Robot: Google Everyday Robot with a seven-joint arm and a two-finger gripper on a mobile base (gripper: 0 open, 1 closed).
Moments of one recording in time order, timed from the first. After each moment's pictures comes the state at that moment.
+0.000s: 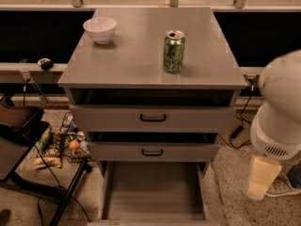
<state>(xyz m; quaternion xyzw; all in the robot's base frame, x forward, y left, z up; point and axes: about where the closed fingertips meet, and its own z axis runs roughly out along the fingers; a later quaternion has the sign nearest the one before) 0.388 -0.256 0.810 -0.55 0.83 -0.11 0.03</state>
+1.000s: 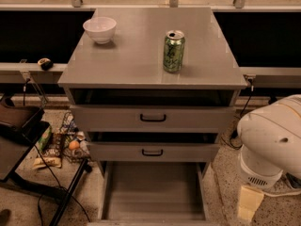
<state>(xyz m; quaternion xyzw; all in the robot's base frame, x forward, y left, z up) 0.367 -0.260 0.703 -0.55 0.83 -0.09 -0.01</state>
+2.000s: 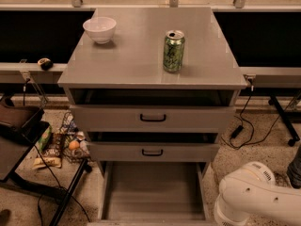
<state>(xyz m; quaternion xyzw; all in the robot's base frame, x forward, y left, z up) 0.318 -0.226 0.499 -0.56 0.83 0.03 -0.02</state>
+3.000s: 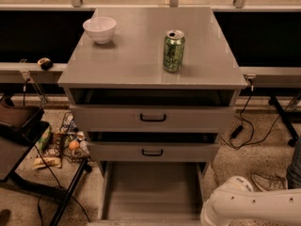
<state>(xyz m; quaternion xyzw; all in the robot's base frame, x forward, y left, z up) 0.333 -0.196 0.385 -0.56 0.82 0.08 0.02</state>
